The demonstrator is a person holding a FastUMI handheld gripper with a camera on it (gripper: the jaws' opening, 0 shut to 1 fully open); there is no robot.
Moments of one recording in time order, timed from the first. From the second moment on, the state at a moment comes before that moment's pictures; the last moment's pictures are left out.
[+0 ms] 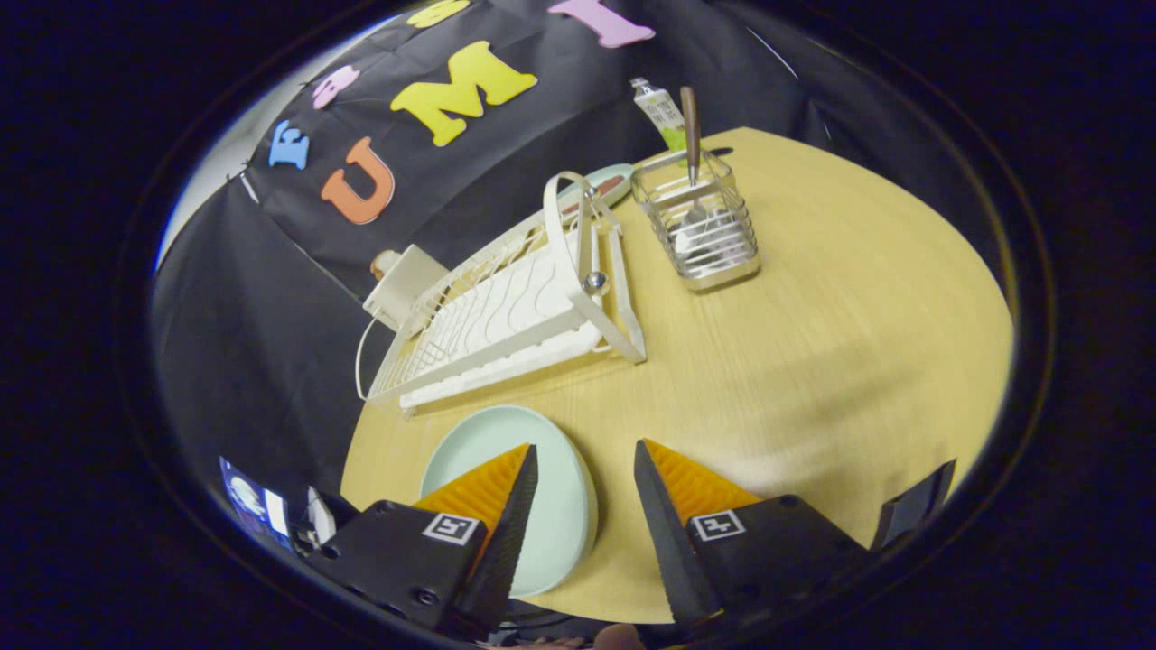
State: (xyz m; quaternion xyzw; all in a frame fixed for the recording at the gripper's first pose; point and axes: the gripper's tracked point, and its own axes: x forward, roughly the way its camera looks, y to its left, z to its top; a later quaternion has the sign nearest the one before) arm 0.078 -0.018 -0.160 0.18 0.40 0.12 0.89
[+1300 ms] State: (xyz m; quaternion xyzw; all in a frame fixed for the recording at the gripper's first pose) arm 0.330 -0.149 -0.077 0.09 0.18 0.00 0.98
